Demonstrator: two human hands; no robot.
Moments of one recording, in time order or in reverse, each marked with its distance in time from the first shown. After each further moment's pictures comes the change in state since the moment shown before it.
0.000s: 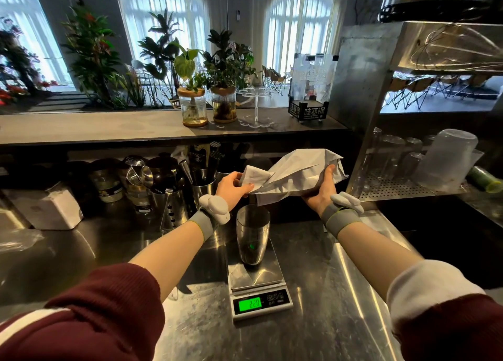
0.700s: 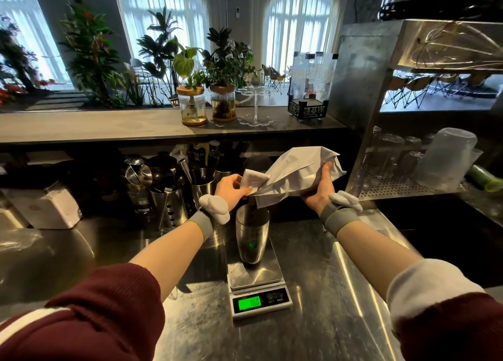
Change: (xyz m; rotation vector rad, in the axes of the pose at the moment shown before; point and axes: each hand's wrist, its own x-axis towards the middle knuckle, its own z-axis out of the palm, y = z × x) left_hand -0.001 -0.003 0.001 0.053 -0.001 0.008; right_hand -0.001 0.001 0.001 -0.049 -0.006 0.017
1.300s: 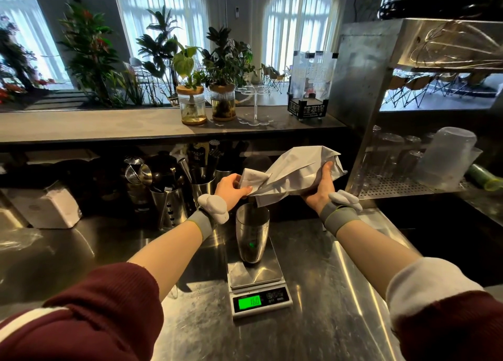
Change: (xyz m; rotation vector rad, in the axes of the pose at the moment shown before) left_hand 0.000 0.000 -0.001 -0.002 -0.017 -0.016; right_hand 0.002 0.000 -0.001 0.029 -0.006 0.006
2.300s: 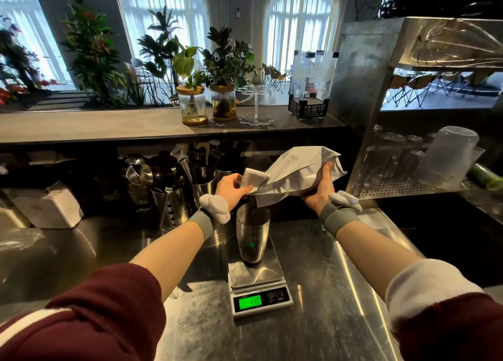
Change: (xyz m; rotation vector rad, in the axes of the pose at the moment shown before) left_hand 0.001 0.000 0.001 0.018 0.024 0.008; right_hand 0.001 0.002 -0.001 -0.019 -0.007 -0.014
